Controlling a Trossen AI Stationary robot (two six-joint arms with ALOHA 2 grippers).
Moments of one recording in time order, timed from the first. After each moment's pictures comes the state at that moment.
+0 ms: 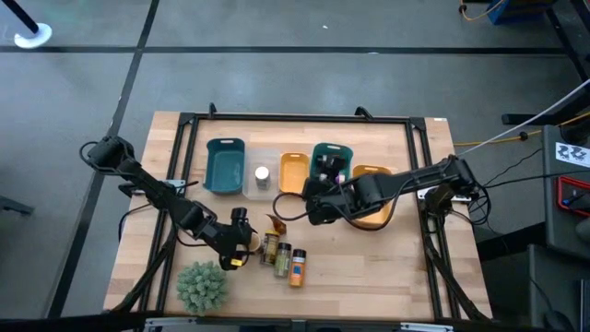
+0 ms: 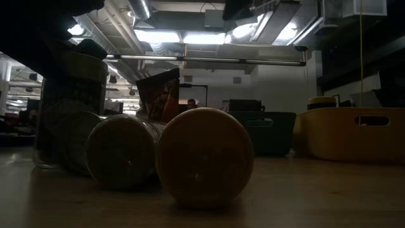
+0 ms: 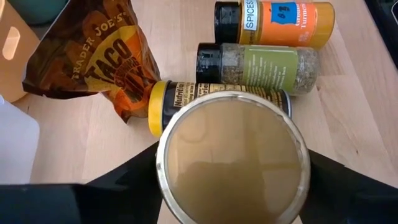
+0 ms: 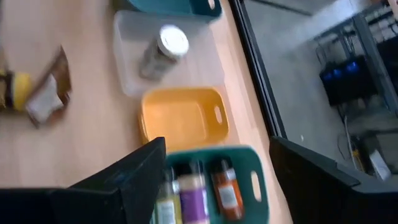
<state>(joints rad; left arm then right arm) -0.58 1.37 0.71 -0.22 -0.35 -0.39 0.28 1.82 1.87 -1.17 0.72 0.22</state>
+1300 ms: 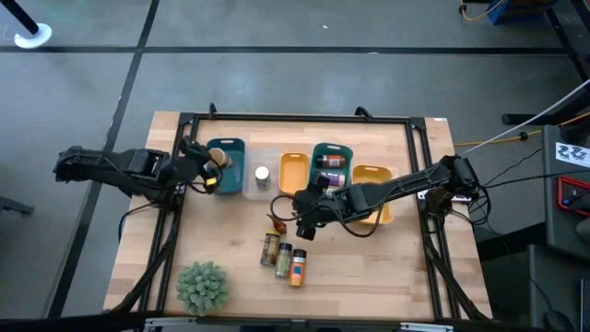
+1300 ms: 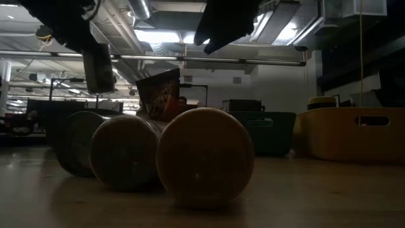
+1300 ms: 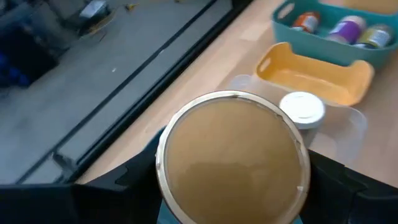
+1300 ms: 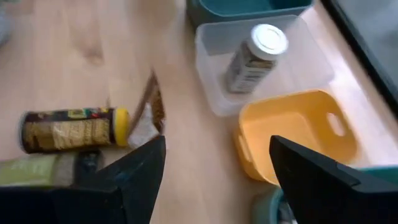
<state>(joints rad) -0.10 0.65 0.71 -0.83 -0.74 -0.34 0.27 1.81 1.53 -0.63 0.45 0.32</state>
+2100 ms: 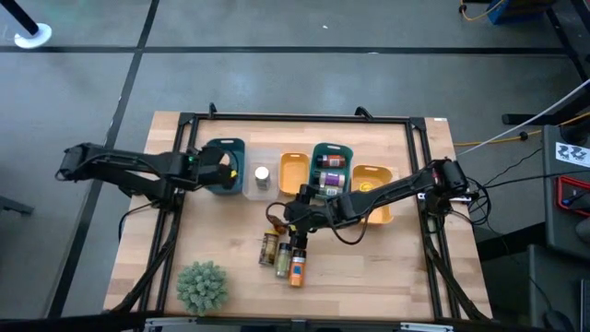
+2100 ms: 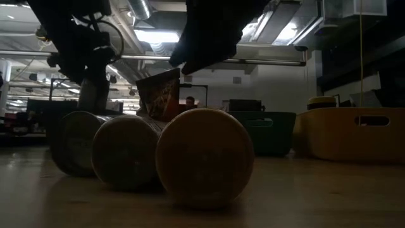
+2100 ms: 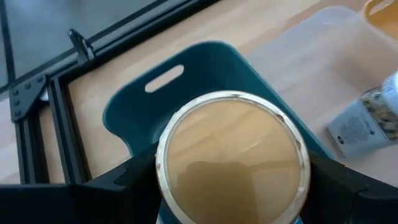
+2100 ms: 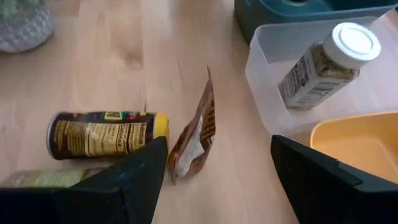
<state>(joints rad) 0.01 1.01 0.71 -0.92 -0.74 -0.87 0.27 1.89 1.44 -0.35 0.34 0.25</state>
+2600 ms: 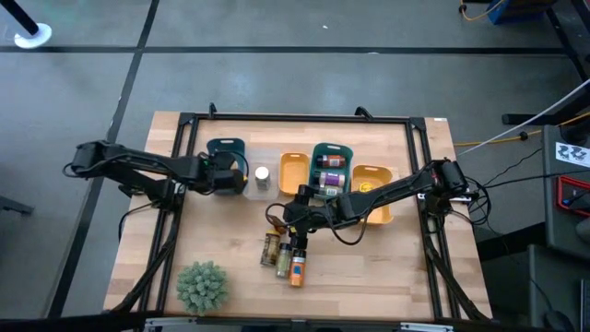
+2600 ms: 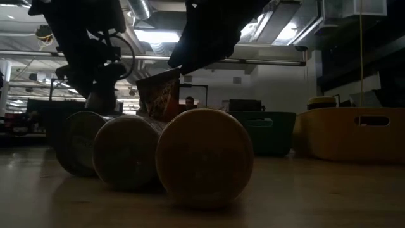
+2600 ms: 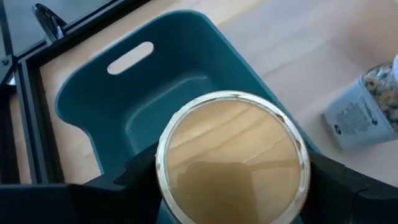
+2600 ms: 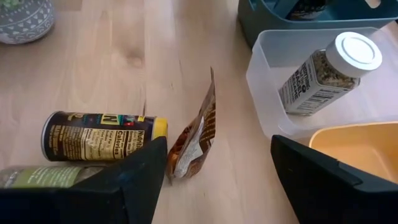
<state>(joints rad) 0.01 1.19 0.71 -0.82 -0.69 -0.91 0.27 1.90 1.44 -0.34 0.34 0.20</state>
